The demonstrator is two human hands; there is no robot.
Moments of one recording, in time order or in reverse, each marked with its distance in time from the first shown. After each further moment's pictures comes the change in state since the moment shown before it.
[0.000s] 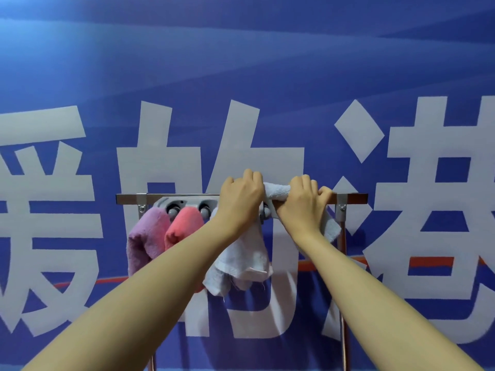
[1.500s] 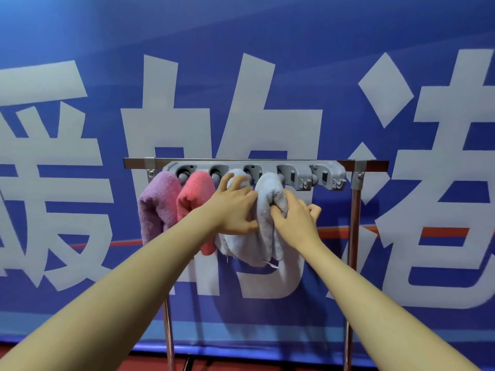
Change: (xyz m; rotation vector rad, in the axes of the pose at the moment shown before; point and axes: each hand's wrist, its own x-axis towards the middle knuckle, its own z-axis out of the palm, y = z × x) left_hand -0.083 -0.041 0.037 -0.162 -0.504 0.279; right_hand -0.084 -0.007 0.008 0.435 -0.605 0.125
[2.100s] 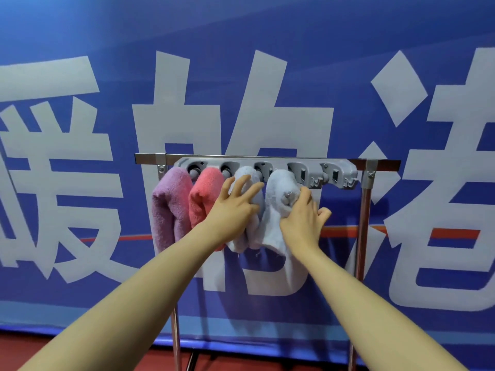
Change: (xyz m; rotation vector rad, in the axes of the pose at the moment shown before) left_hand -0.025 0.005 0.020 0.150 0.271 -0.051; right_hand -0.001 -0.002 0.033 -0.256 0.260 0.127
